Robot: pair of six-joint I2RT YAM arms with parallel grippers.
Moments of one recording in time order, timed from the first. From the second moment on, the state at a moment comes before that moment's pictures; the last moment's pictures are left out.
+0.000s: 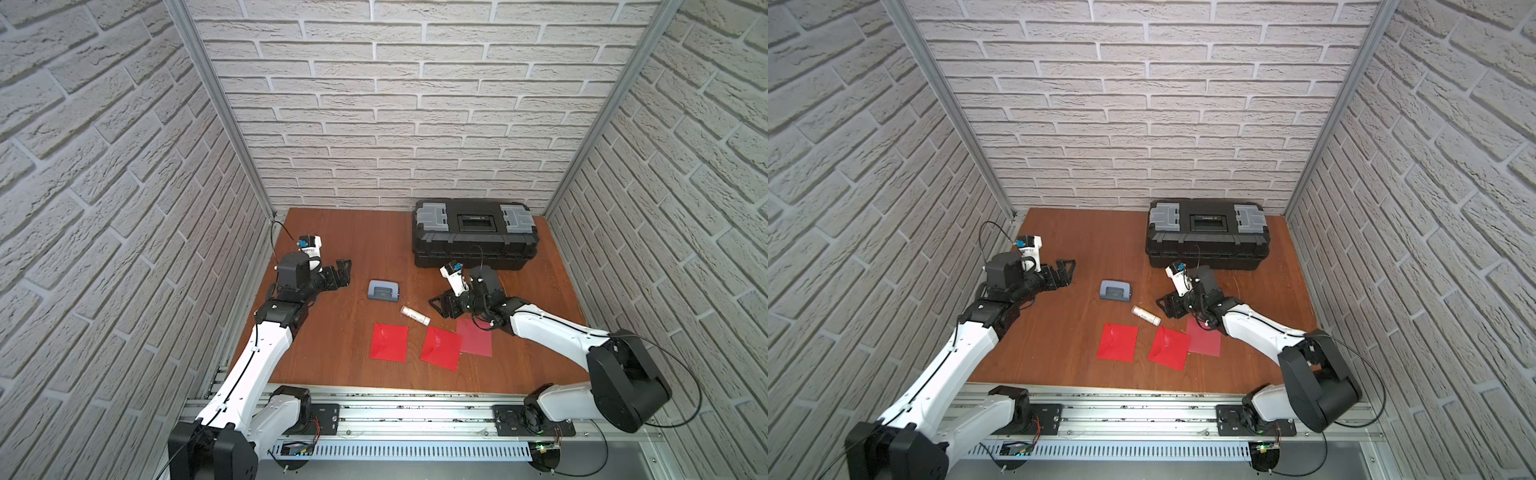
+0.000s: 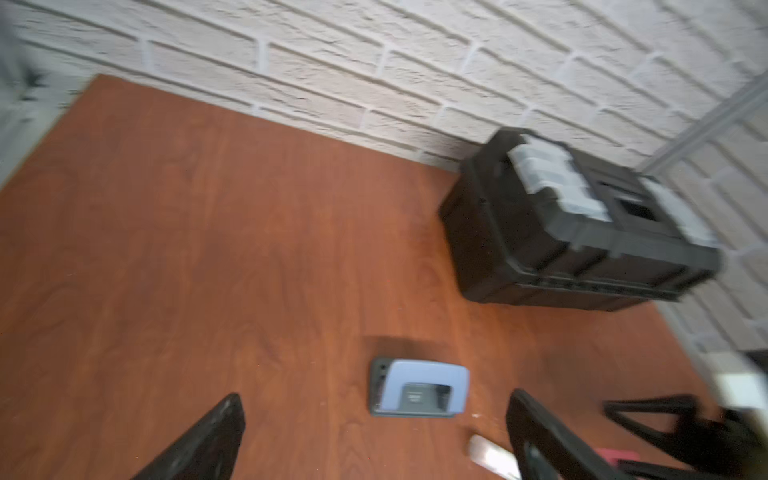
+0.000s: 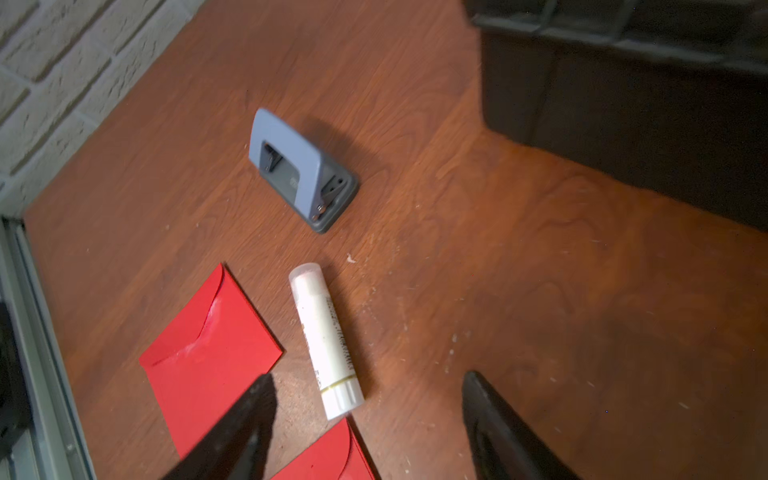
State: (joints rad) left arm -0.16 1.00 0.75 -0.26 0.09 -0.31; right arm 0.42 1.34 0.71 -0.09 -0.24 0.13
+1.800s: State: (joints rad) left arm 0.04 1.57 0.38 0.81 -0.15 0.03; right arm -0.02 1.54 0.39 0.70 0.02 -0.04
